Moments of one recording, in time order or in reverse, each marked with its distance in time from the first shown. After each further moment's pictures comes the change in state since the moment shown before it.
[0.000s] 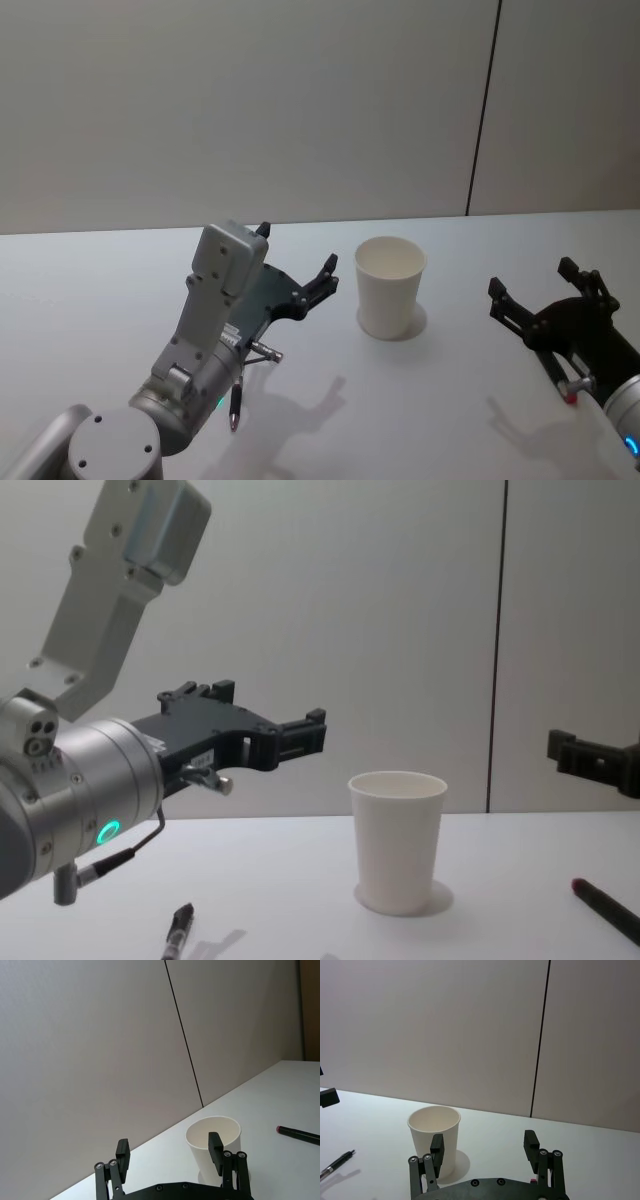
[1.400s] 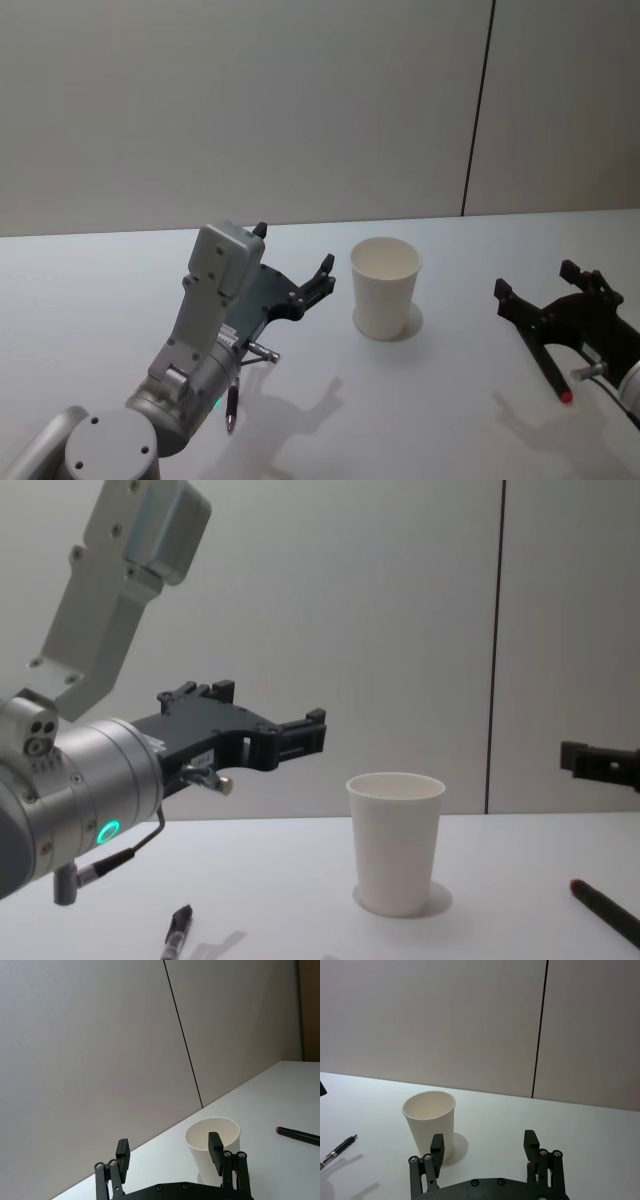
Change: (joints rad) left arm 0.000 0.000 0.000 0.000 0.000 0.000 0.000; right arm 0.037 0.031 0.039 -0.016 0.076 0.172 0.052
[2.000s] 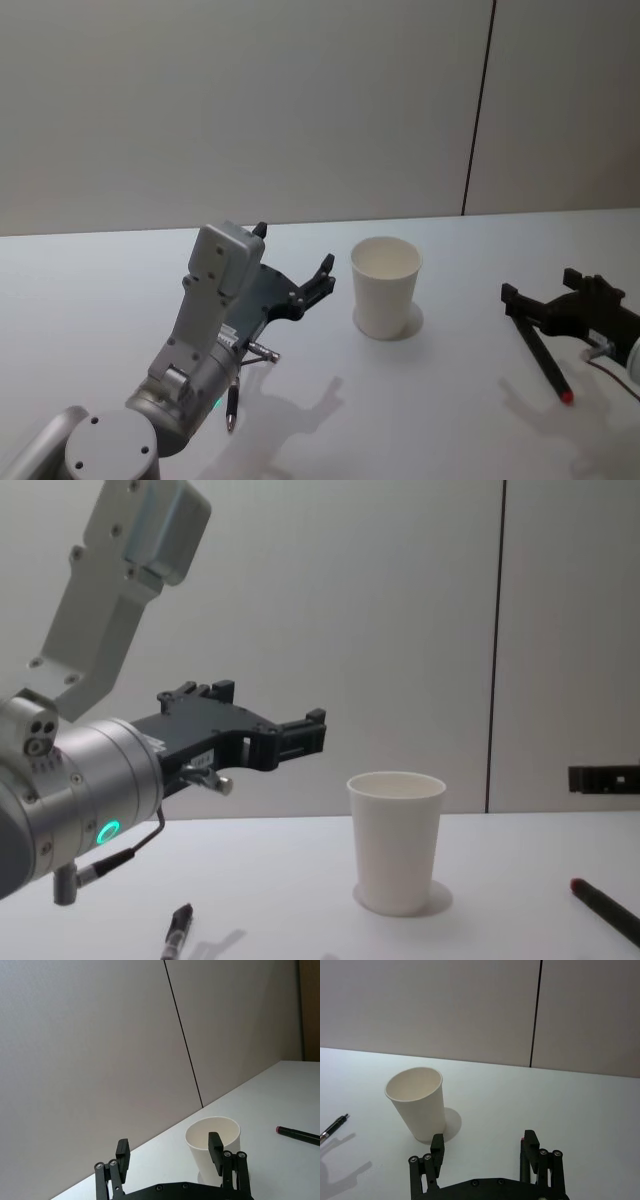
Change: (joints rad) left arm 0.000 0.000 0.000 0.000 0.000 0.000 0.000; right arm 0.100 0.012 0.027 0.029 0.054 0.274 0.032
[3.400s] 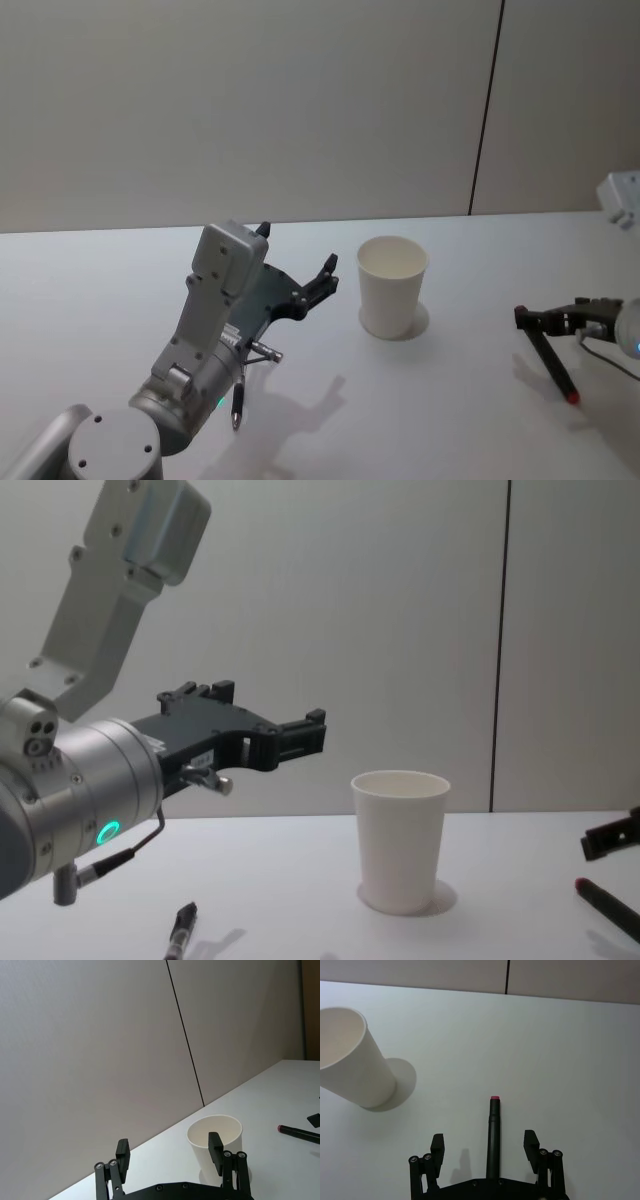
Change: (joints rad) left arm 0.000 0.000 0.000 0.000 0.000 0.000 0.000; right arm 0.252 -0.070 -0.024 0.231 -0.098 0.406 -0.009
